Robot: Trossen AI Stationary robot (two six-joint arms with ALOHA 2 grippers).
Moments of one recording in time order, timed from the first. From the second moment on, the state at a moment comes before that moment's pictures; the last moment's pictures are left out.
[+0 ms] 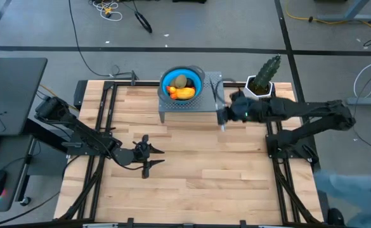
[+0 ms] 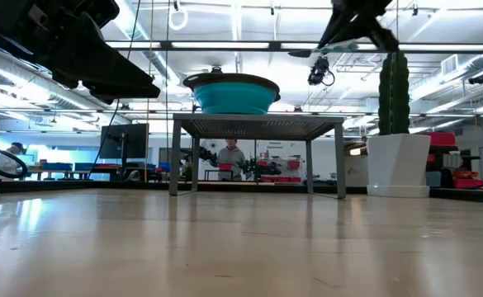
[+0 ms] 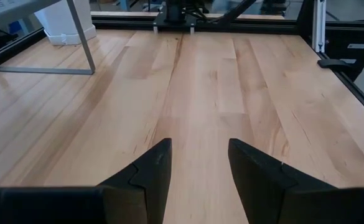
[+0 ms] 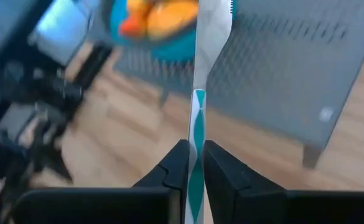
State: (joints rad) left arm -0.52 1.28 0.39 0.51 -0.58 -0.25; right arm 0.00 1.19 1.17 -0.74 0.39 0.99
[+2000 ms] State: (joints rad) left arm -0.50 1.28 0.39 0.56 -0.59 -0.21; right arm -0.51 1.49 1.16 -0.53 0.02 0.99
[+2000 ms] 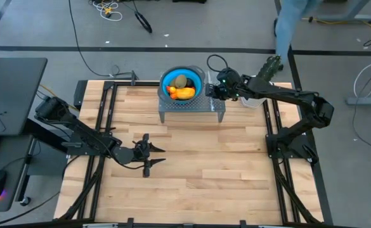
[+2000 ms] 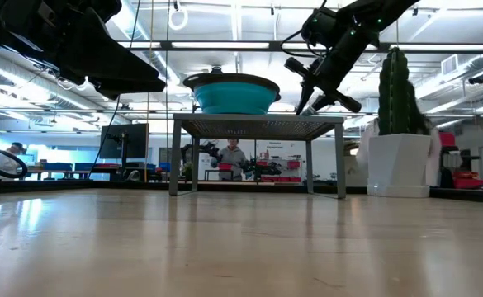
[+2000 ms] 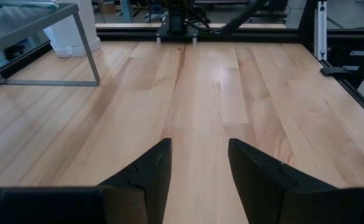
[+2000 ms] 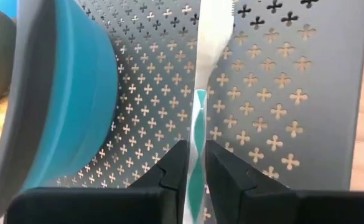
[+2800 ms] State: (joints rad) left arm -0.50 1.28 0.39 0.55 -0.59 -0.21; right arm -0.51 1.39 1.16 -0.47 0.02 0.85
